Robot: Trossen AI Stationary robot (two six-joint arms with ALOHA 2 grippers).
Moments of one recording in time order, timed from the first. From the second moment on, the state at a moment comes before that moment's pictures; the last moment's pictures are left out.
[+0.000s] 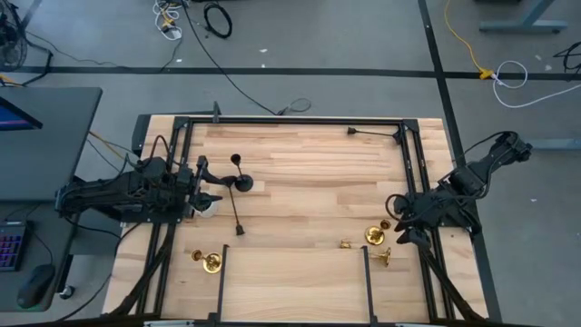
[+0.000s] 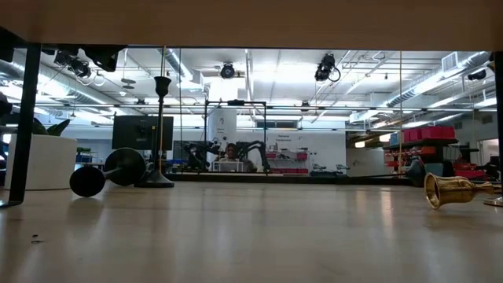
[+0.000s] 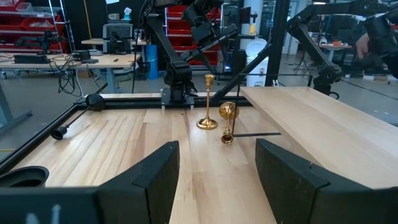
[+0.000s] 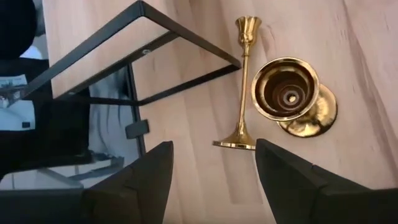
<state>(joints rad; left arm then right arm) 0.14 0.20 0.23 -0.04 0.24 -0.02 0.59 0.71 0.78 -0.99 -0.10 0.94</state>
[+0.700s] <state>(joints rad) 0.14 0.20 0.23 -0.04 0.24 -0.04 0.60 0.72 0.58 -0.96 -0.09 1.04</state>
